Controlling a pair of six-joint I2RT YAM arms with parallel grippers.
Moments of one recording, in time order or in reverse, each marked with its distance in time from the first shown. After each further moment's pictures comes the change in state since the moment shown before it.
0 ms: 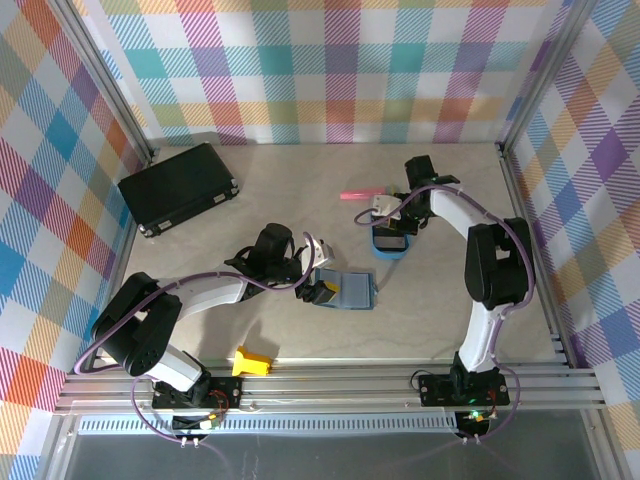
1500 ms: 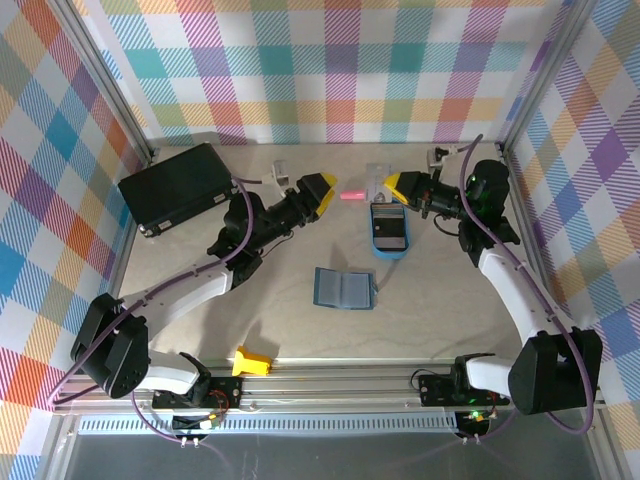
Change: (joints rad) left arm 0.005 -0.135 0.192 0.454 -0.324 -1.647; right arm -0.074 -0.671 -0.452 0.930 -0.761 2.466
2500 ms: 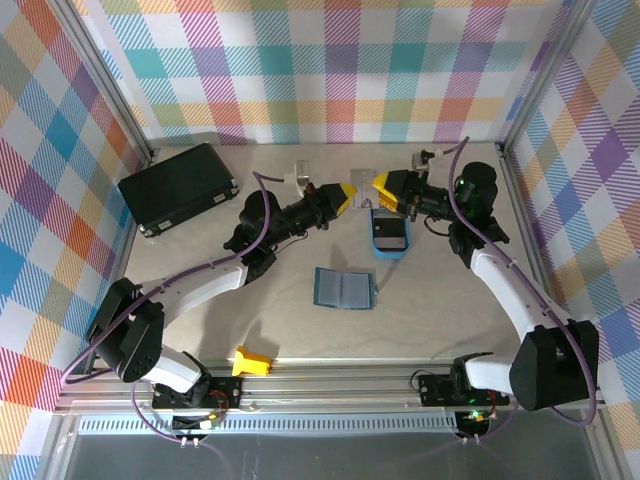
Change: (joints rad) left arm -0.056 0.097 0.057 0.077 0.094 -0.050; right arm 0.031 0.011 -0.038 0.072 -0.005 0.084
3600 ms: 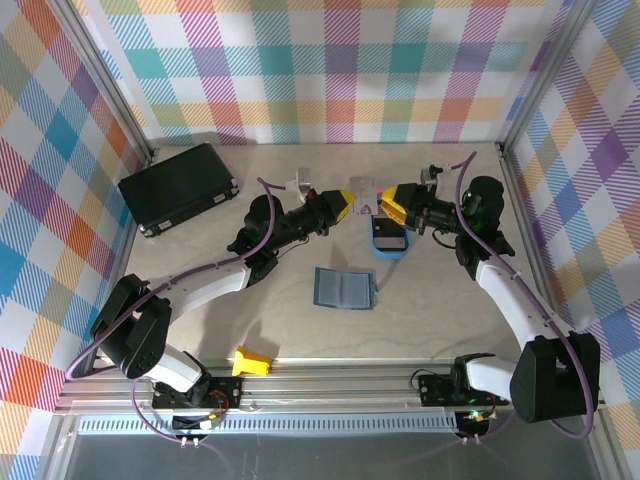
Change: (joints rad) left arm 0.000 0.026 -0.041 0.009 -0.019 -0.013; right arm -0.039 -0.049 -0.100 0.001 -0.037 0.016
